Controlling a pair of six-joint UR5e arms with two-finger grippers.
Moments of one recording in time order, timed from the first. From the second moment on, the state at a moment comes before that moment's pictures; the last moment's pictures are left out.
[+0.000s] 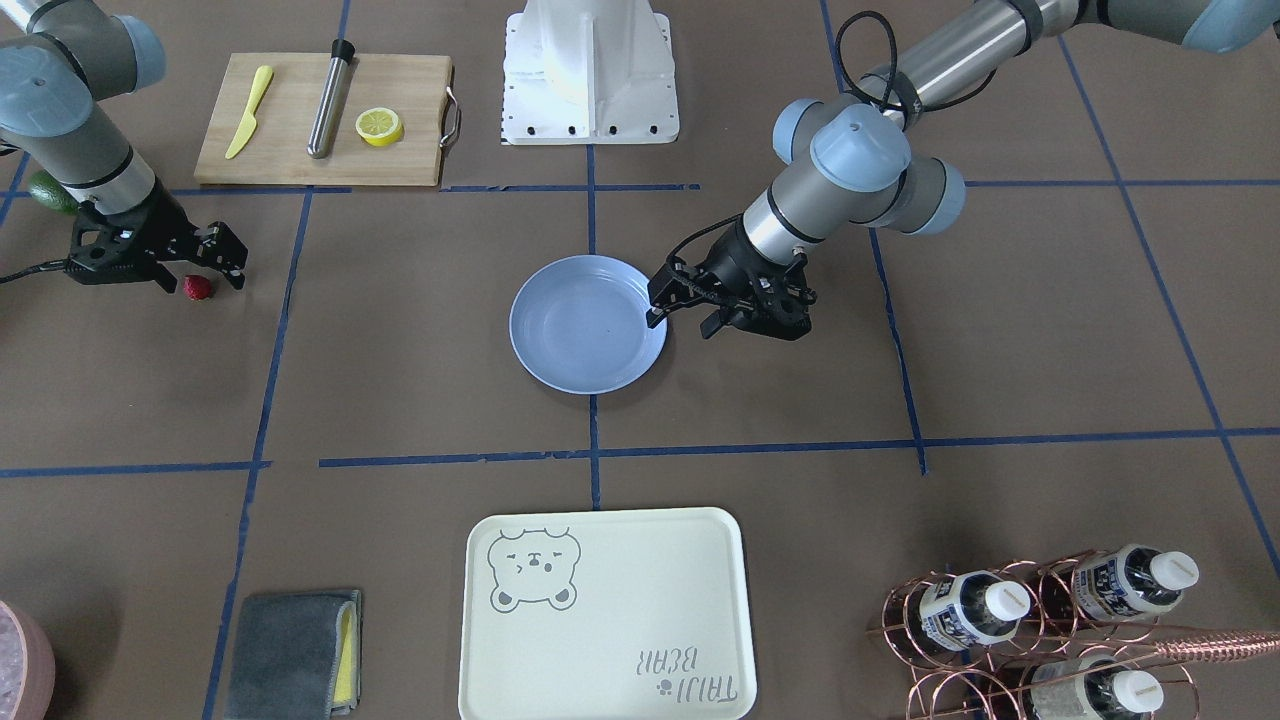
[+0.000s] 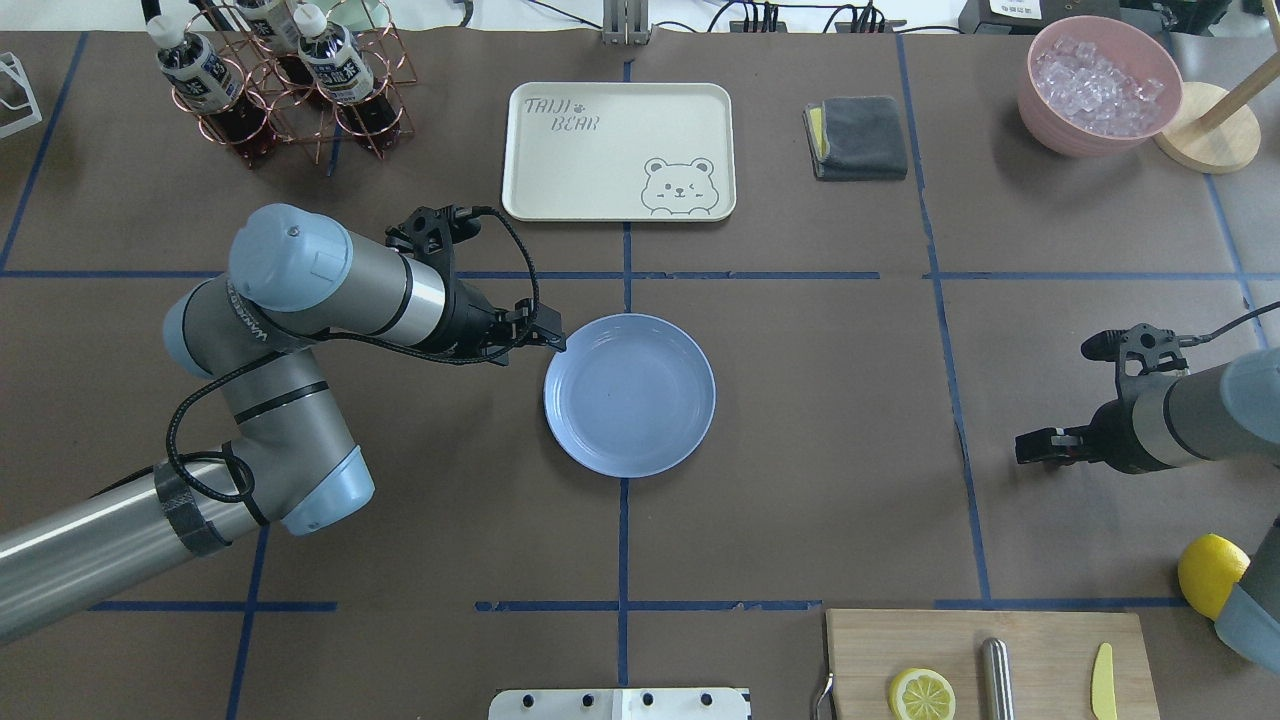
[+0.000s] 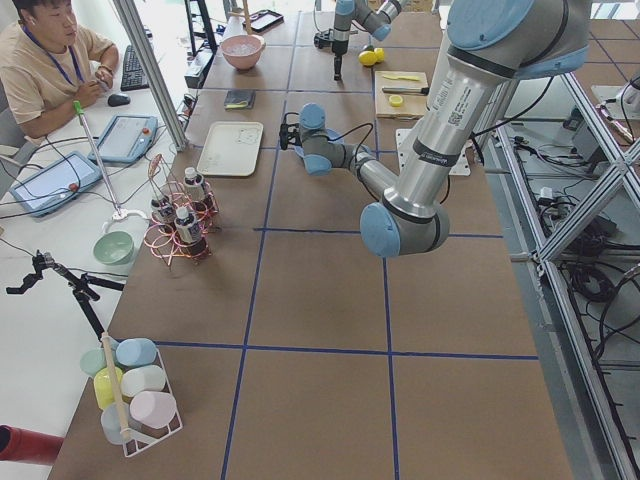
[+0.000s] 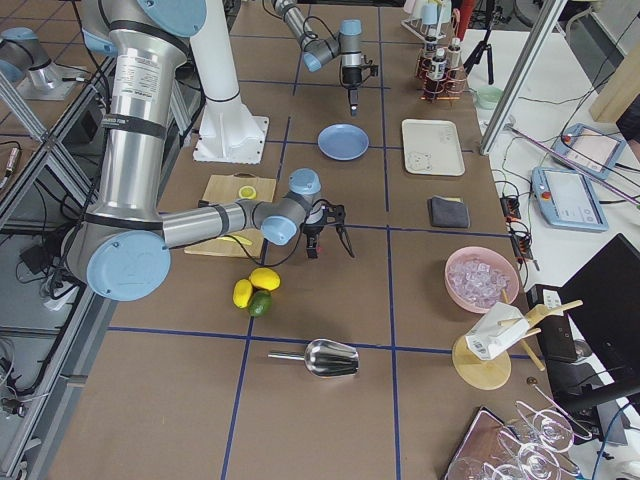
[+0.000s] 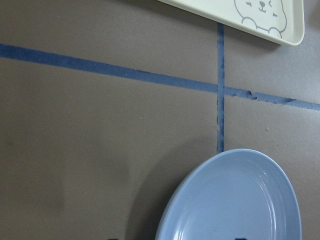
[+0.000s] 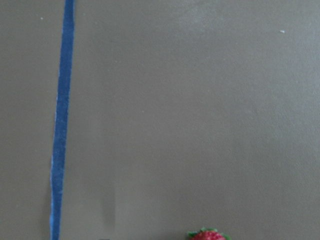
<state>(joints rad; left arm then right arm) -0.61 -2.11 -1.51 -2.37 -2.03 -1.42 0.66 -1.76 1.83 -0.92 1.95 1.09</state>
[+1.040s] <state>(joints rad) -0.65 -2.10 -1.56 -2.37 -2.04 -1.41 0.65 -1.68 1.94 -0.93 1.92 1.22</state>
